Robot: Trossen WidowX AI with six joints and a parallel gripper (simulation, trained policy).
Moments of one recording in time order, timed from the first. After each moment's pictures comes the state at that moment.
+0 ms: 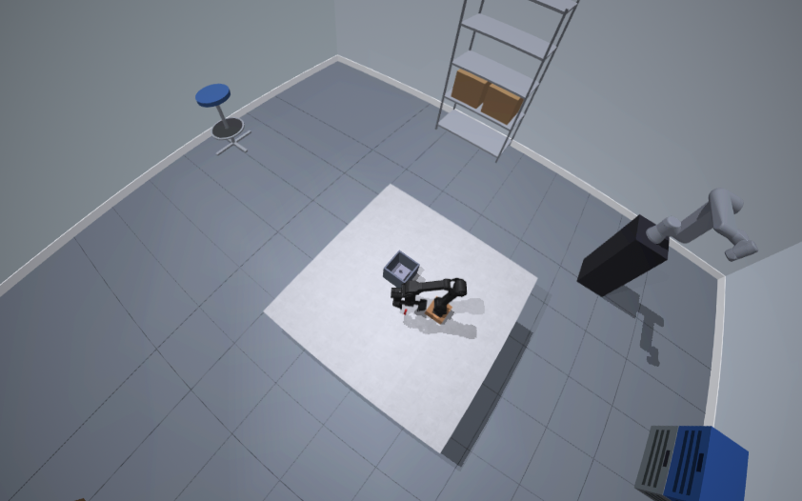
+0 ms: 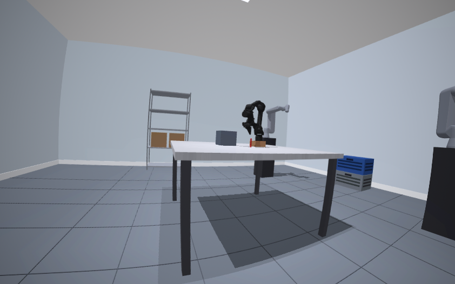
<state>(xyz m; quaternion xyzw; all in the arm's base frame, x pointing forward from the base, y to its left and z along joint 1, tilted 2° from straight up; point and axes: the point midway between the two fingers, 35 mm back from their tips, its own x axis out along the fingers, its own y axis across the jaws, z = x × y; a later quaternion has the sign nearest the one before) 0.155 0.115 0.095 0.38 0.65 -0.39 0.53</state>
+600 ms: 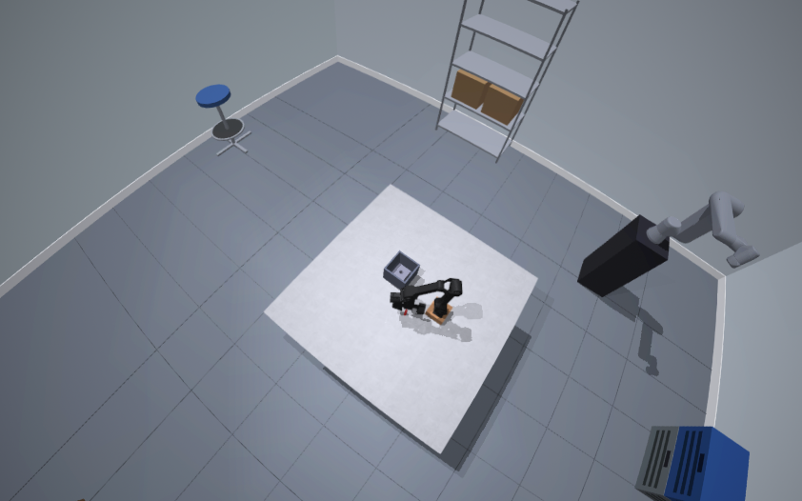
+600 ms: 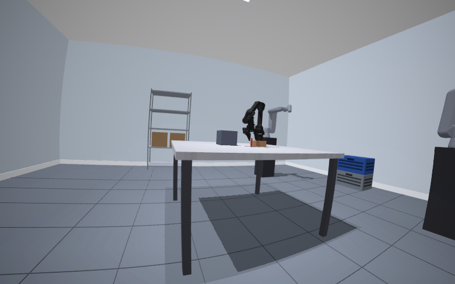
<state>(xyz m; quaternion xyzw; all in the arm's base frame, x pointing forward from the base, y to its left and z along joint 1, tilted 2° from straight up) 0.158 0.108 0.038 0.39 0.62 -0.44 0.53</state>
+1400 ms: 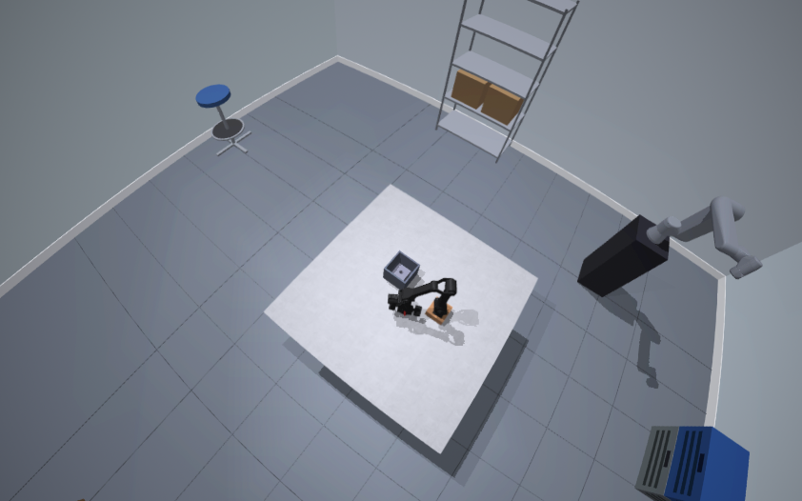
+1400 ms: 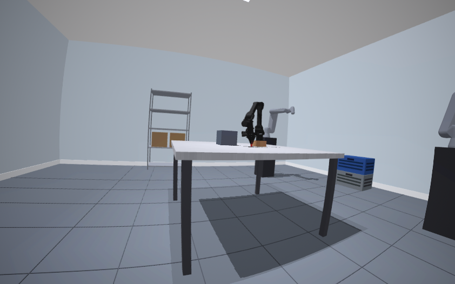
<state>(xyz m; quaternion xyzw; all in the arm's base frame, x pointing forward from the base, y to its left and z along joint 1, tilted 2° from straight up) 0.175 0.120 0.004 0.41 0.61 -0.41 0.53</state>
